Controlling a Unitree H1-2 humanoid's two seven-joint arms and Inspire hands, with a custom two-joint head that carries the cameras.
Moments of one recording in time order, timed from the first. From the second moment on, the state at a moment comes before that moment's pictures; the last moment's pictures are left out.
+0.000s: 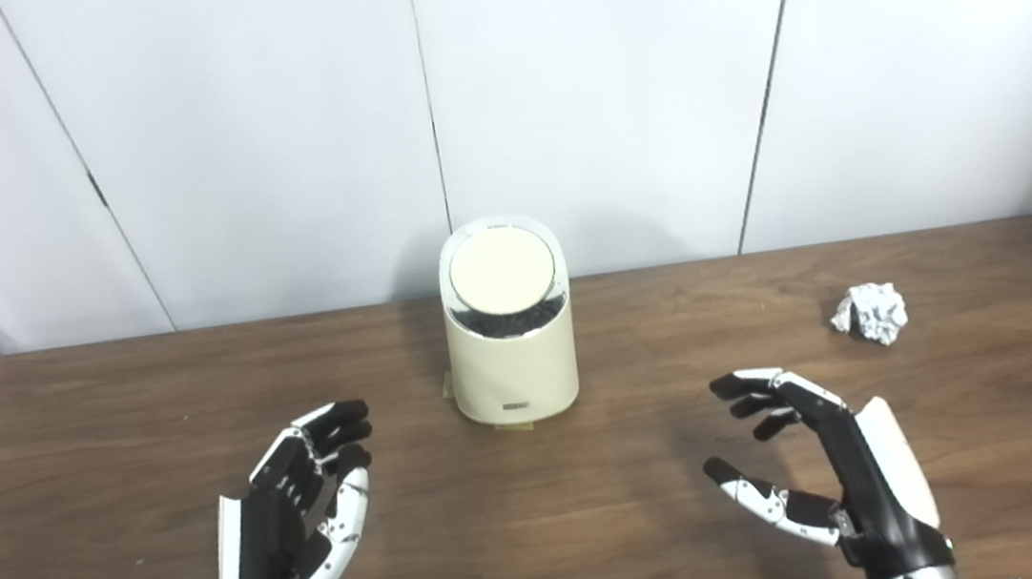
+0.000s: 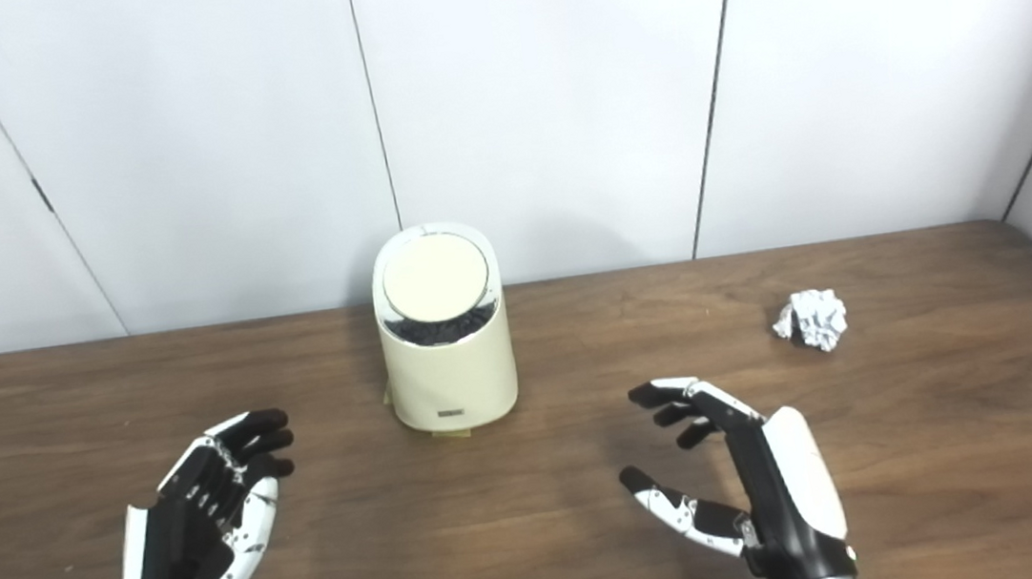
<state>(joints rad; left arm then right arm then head) 0.13 -0.01 -0.01 -0.36 0.12 -0.10 0.08 0.12 -0.06 0.05 -0.37 -0.56 -0.09 -0.07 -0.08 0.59</state>
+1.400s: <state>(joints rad) -0.48 0.03 0.02 -0.24 0.41 0.47 -0.20 0.10 -0.05 0.10 -0.19 -0.59 -0.13 -0.16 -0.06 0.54</state>
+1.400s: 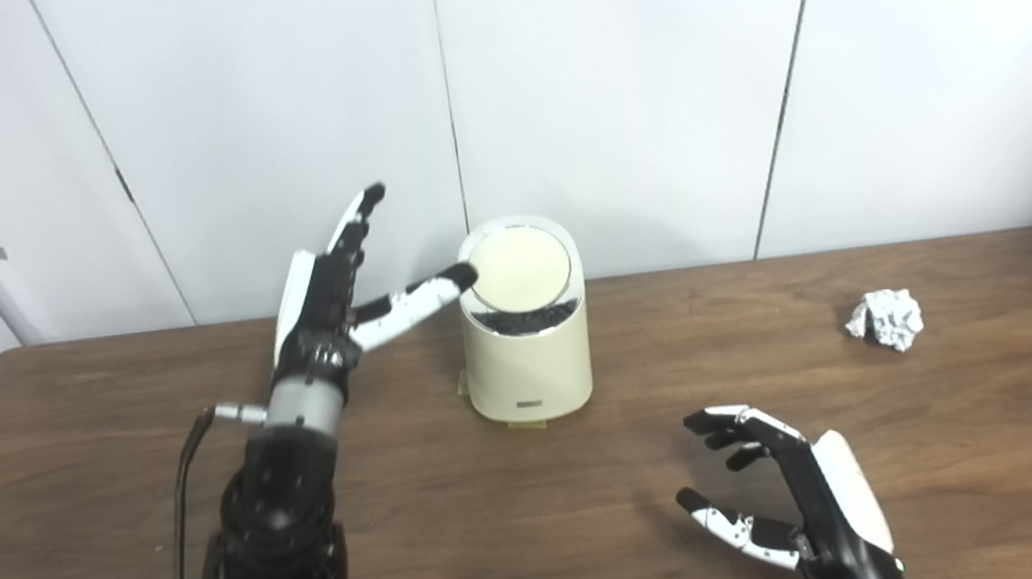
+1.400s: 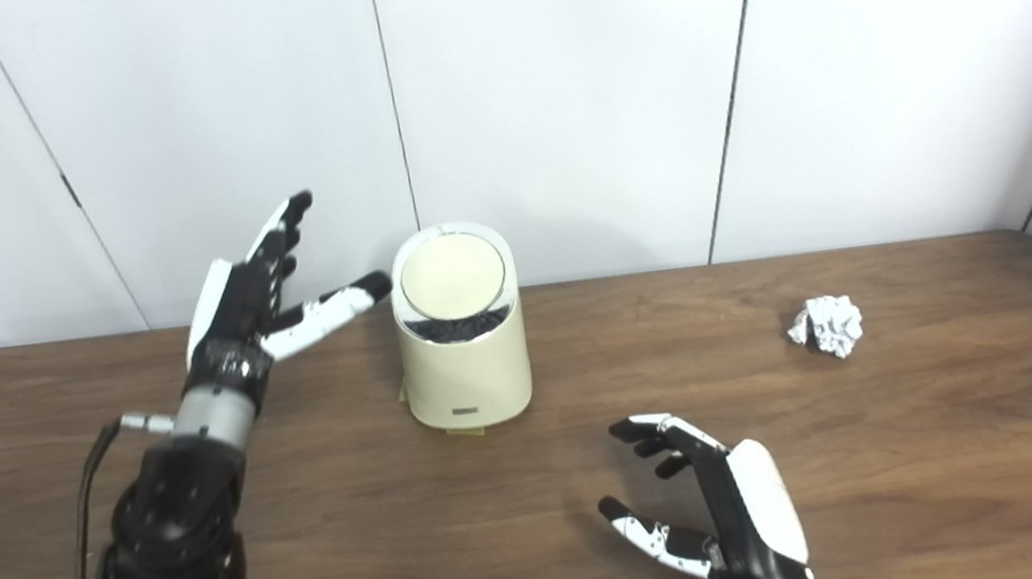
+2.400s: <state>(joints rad) -0.64 0.01 -0.15 0.05 0.67 0.47 -0.08 0.09 -0.04 0.12 -0.18 -0.59 -0.12 -0.16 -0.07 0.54</state>
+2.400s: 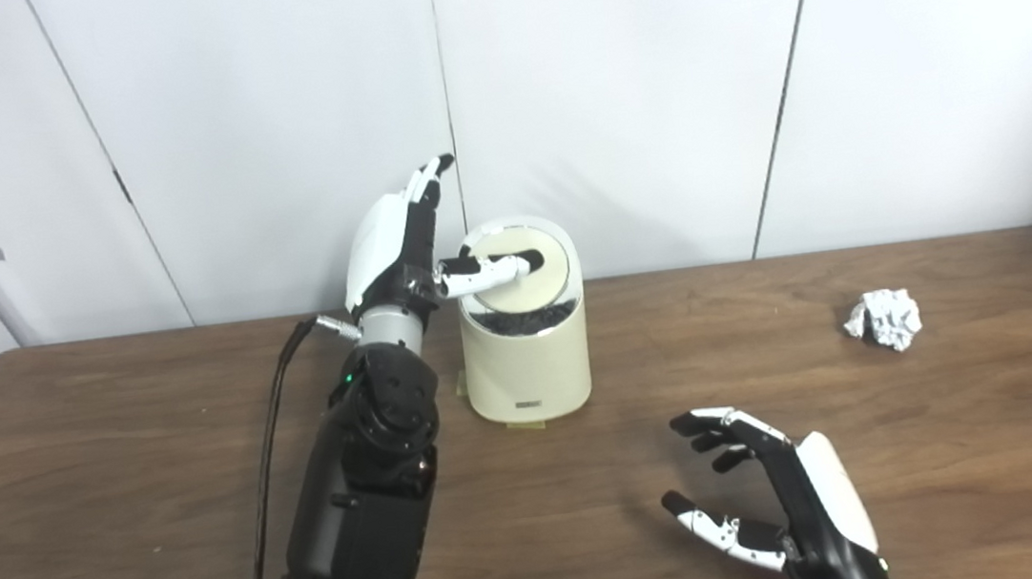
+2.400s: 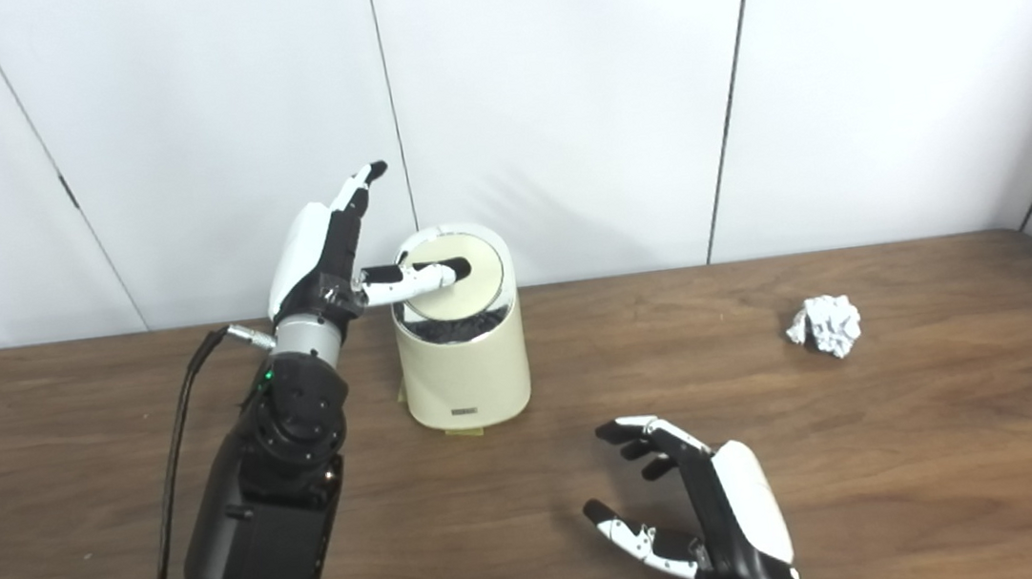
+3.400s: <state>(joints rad) -0.72 0.23 -0.39 0.21 0.91 0.40 -0.01 0.09 -0.04 0.12 -0.18 -0.59 -0.12 -0.16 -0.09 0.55</state>
